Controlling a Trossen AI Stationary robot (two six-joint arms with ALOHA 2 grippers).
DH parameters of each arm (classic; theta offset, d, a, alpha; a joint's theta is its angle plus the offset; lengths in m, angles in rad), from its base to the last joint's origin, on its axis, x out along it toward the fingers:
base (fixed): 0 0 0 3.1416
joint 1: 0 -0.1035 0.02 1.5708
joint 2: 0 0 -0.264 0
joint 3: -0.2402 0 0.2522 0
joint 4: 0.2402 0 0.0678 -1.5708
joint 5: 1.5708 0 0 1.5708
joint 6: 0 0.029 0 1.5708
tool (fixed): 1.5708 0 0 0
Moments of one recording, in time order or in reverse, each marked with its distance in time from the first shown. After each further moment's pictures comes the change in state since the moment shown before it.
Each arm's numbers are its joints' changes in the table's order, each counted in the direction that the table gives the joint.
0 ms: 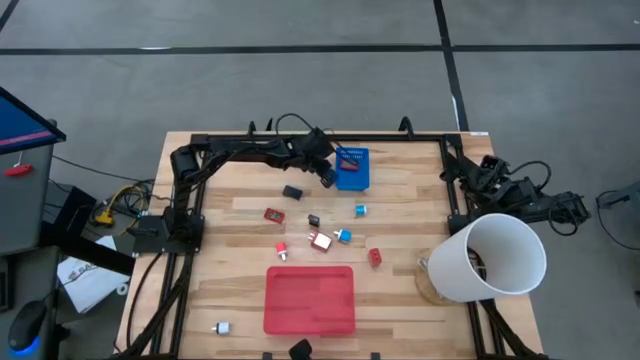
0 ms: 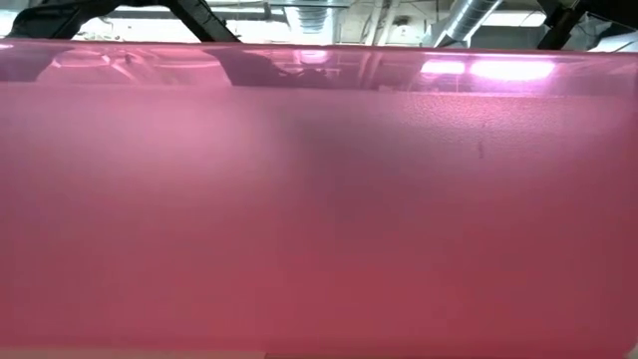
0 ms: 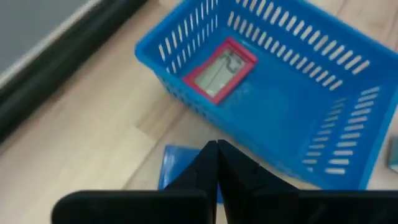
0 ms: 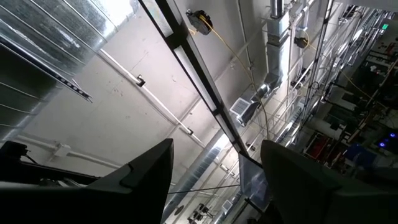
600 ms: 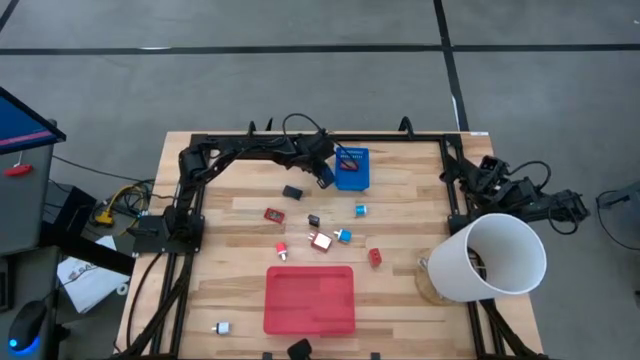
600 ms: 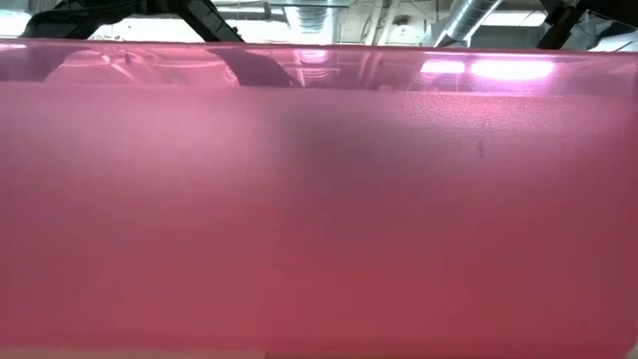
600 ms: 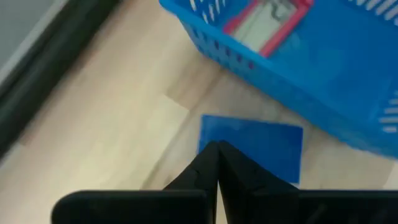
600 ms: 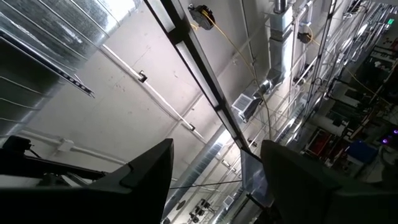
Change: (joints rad) left arm 0.005 0.072 -0.096 0.189 -0.074 0.082; right arm -0.028 0.000 0.000 0.000 -0.005 -0.015
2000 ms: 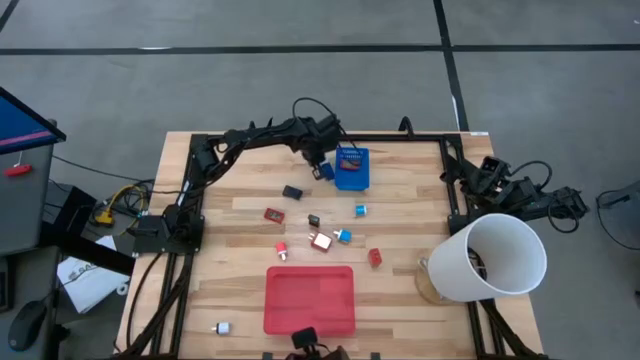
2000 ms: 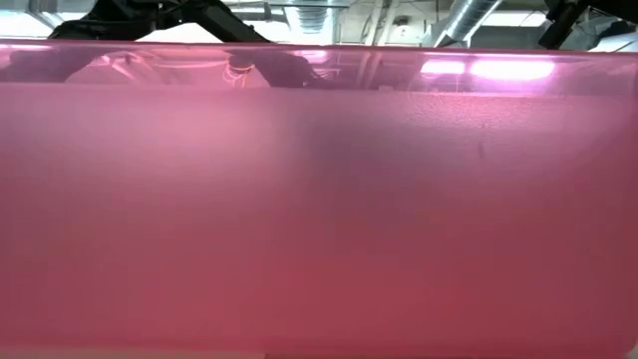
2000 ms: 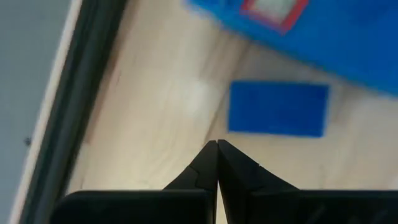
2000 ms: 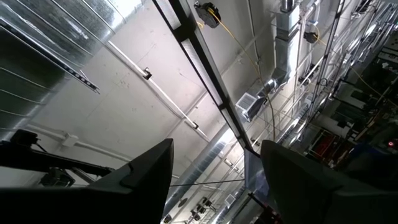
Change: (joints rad) left arm -0.047 0.133 -0.373 0.462 -0.005 0.237; right arm -0.031 0.014 -0.004 -0.031 0.001 -0.048
